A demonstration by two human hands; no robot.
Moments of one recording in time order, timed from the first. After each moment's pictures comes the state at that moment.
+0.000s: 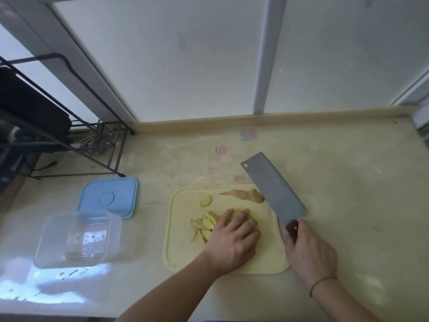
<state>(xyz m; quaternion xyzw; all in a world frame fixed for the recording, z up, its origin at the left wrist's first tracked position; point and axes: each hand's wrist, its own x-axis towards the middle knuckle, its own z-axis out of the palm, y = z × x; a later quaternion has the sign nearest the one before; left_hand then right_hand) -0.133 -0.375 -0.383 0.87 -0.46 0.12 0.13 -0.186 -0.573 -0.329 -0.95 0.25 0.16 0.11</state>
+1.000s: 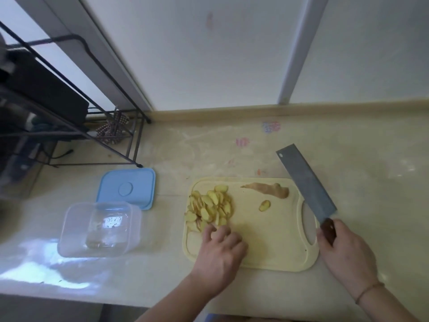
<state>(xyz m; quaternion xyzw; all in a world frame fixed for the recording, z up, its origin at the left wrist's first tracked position) -0.171 -0.306 -0.366 0.93 -0.34 0.04 0.12 -0.189 -0.579 -0.317 -0.93 0.28 0.09 0.22</state>
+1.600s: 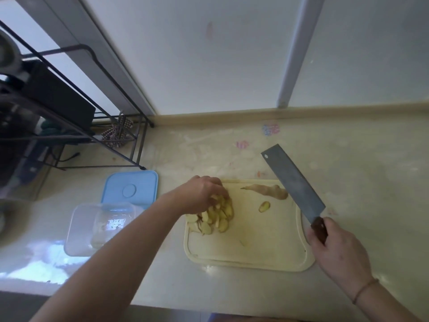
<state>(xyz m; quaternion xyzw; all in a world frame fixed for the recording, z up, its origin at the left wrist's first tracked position) -0.011 -0.279 -0.304 0.89 -0.36 -0.26 0.07 -0.185 -0.575 -0.311 -0.94 0.22 0.10 0.26</state>
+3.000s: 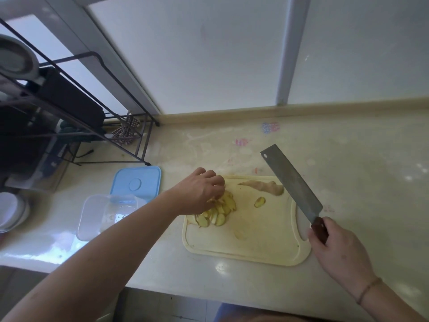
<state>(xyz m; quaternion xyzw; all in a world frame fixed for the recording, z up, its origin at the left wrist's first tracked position) -0.030 -0.282 -0.299 0.88 -0.47 -0.11 0.00 -0.195 -0.602 -0.319 -0.93 0.17 0.11 0.32</state>
